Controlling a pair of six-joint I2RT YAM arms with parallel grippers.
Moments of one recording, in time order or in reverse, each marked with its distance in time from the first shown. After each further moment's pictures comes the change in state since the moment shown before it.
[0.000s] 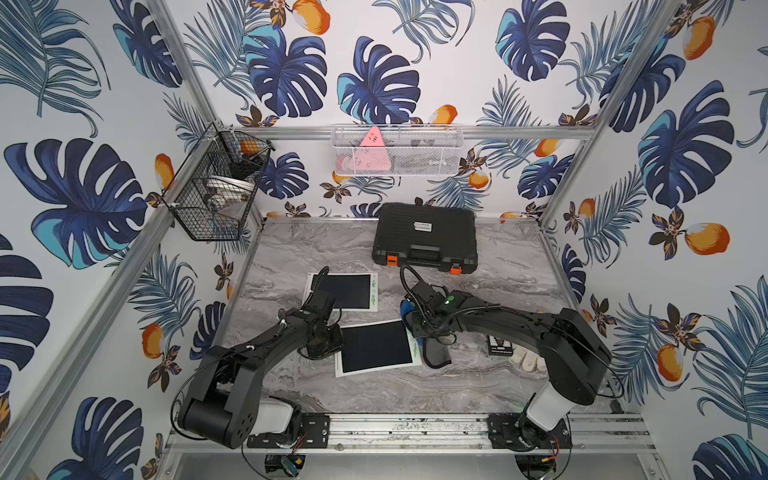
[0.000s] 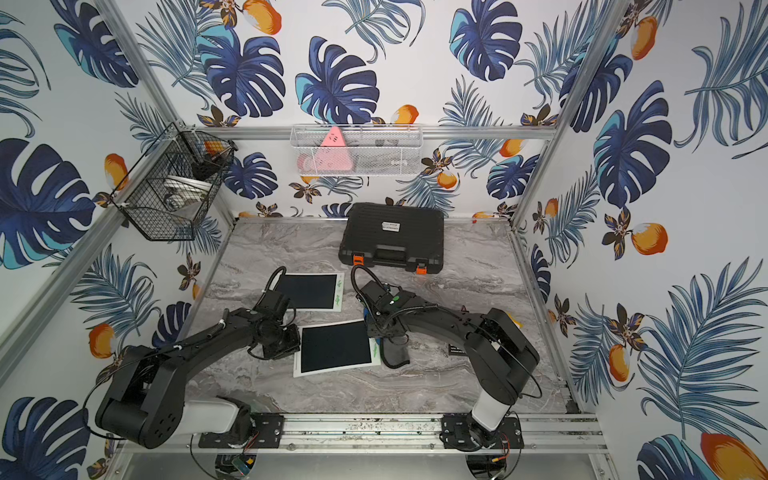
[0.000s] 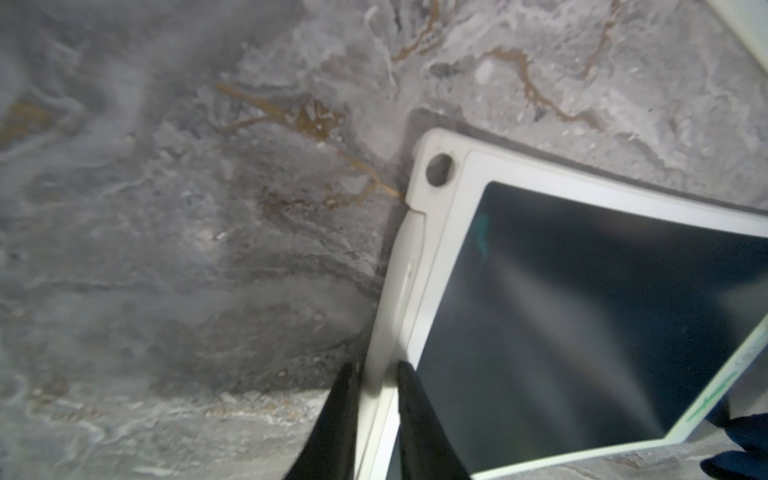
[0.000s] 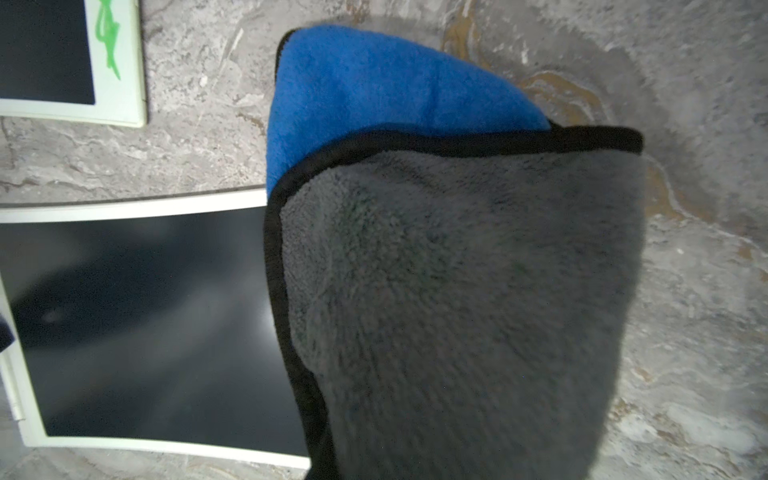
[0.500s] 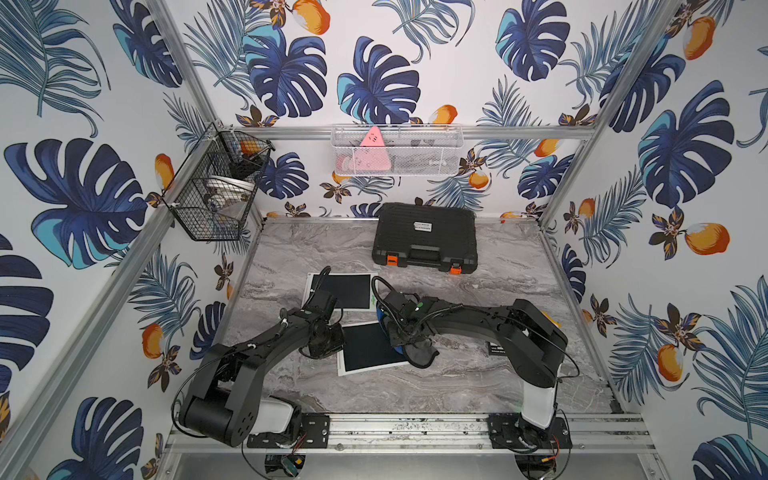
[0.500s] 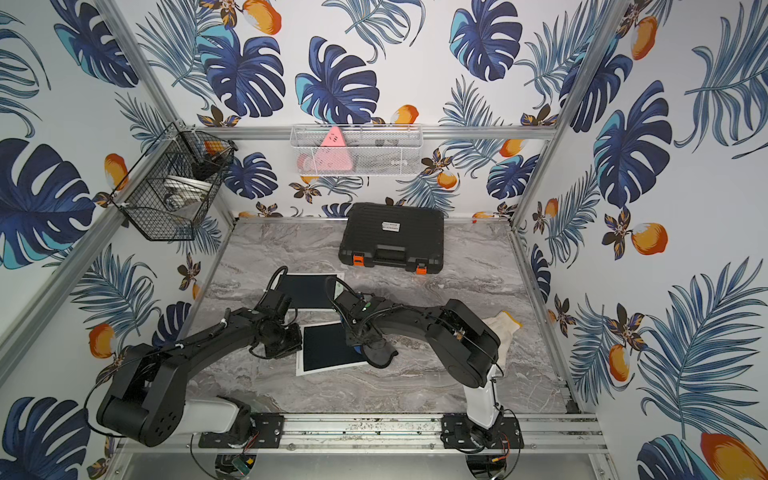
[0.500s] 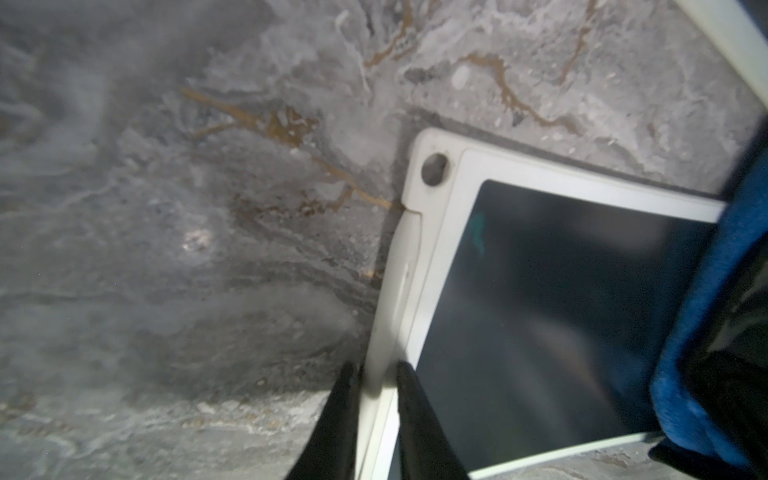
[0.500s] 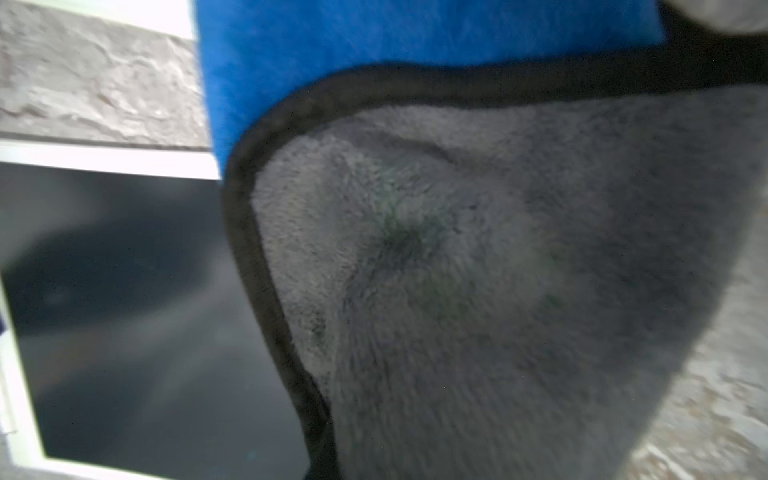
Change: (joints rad) left arm -0.009 0.013 0.003 0.018 0.009 -0.015; right arm 0.090 0.211 0.121 0.075 -0.035 -0.022
